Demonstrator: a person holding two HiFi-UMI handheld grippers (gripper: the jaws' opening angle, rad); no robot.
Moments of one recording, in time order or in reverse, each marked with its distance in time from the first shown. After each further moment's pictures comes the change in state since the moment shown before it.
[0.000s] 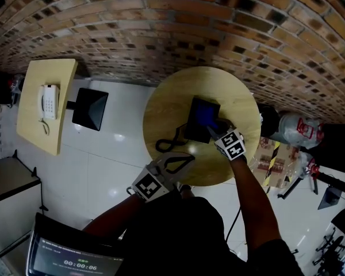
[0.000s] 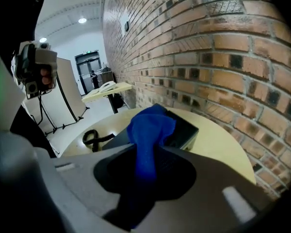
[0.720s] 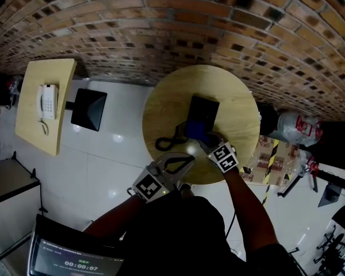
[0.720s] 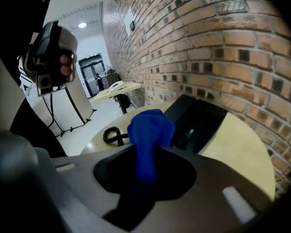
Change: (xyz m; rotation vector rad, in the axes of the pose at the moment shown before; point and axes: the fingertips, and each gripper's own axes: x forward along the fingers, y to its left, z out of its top) left arm -0.005 -0.009 -0.002 -0.003 -0.020 -0.004; right arm -0.007 0.075 -0.017 0.038 0.006 0.079
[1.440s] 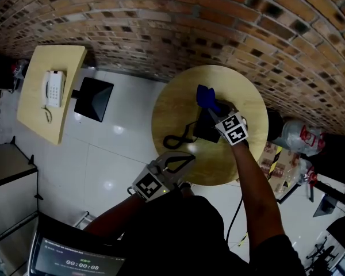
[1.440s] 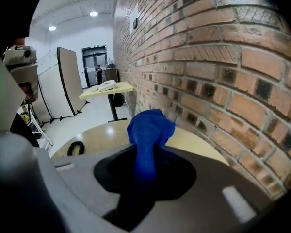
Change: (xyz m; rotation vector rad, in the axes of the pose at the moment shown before) left arm -0.033 0.023 -0.008 -0.040 -0.016 0.076; right arm 0.041 -0.086 0.097 -0.159 -0.001 -0.099
